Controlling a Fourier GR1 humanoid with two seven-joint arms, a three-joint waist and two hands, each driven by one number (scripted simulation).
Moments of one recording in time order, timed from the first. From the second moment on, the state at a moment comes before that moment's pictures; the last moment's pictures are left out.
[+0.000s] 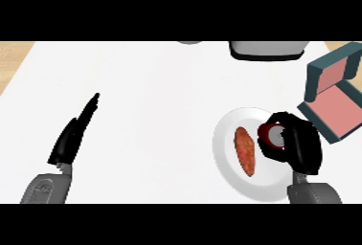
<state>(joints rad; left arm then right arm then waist) -0.15 0.19 0.03 -1.34 -0.29 -0.04 -0.03 -0.10 -0.11 0.00 -1.40 1.16 -0.46 -0.04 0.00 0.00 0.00</state>
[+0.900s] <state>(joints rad) -0.19 0.19 0.00 -1.36 -0.30 -0.09 -0.03 -0.59 -0.13 -0.25 -1.14 1.48 -0.09 0.72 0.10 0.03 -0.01</state>
